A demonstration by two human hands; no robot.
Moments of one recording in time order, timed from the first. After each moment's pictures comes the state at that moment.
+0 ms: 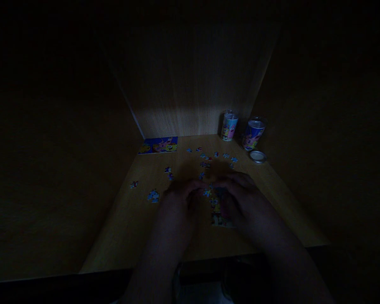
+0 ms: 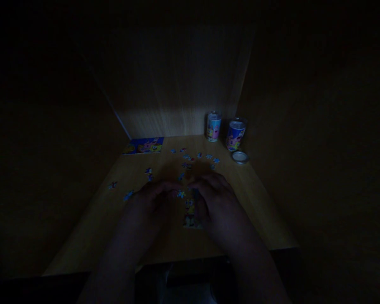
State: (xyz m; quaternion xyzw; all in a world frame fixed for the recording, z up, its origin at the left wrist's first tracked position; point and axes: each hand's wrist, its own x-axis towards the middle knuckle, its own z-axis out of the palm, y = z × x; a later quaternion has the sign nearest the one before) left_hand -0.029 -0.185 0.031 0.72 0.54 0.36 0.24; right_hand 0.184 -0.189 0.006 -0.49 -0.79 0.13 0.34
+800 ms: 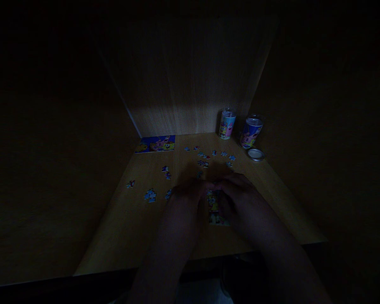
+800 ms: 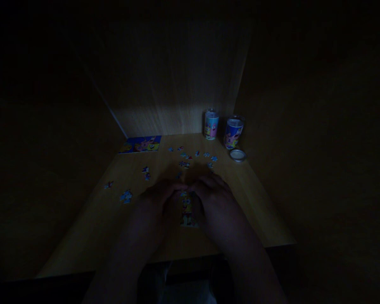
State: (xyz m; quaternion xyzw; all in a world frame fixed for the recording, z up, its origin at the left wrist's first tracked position) left_hand -0.016 -0.185 0.026 0.79 0.47 0.34 0.20; right_hand 0.183 -0.184 0.002 -0.49 -0.80 0.13 0.32
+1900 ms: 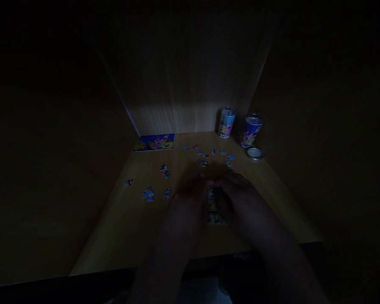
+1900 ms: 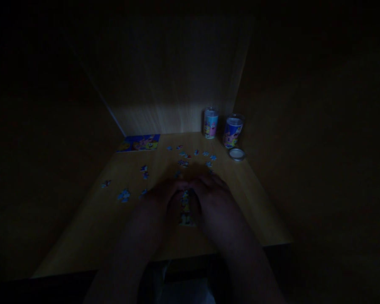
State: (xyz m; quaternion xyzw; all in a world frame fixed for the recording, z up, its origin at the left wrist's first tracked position) left_hand -0.008 -0.185 0.020 0.79 0.50 0.31 0.19; right_hand 0.181 -0.186 0.005 -0.50 -0.81 0.12 0.28
